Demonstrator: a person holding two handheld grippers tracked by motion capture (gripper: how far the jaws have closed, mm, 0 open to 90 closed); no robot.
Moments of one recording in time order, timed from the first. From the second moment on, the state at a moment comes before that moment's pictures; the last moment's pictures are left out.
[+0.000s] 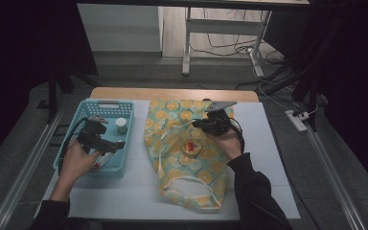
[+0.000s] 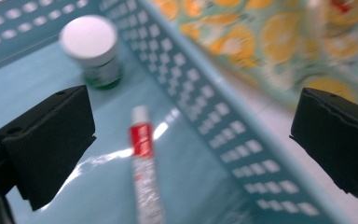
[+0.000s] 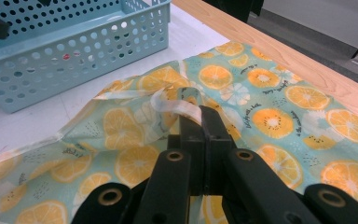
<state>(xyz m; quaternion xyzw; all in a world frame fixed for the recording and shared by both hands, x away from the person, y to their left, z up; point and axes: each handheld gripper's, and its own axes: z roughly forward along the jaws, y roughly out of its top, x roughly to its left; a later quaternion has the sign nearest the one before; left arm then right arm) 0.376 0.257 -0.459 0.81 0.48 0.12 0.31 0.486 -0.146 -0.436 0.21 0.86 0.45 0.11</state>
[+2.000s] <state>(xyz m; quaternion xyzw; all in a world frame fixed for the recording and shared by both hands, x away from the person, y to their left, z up) 0.415 0.265 -0.510 0.85 0.50 0.02 0.17 0.485 -0.143 -0.438 0.21 0.86 0.45 0.11</state>
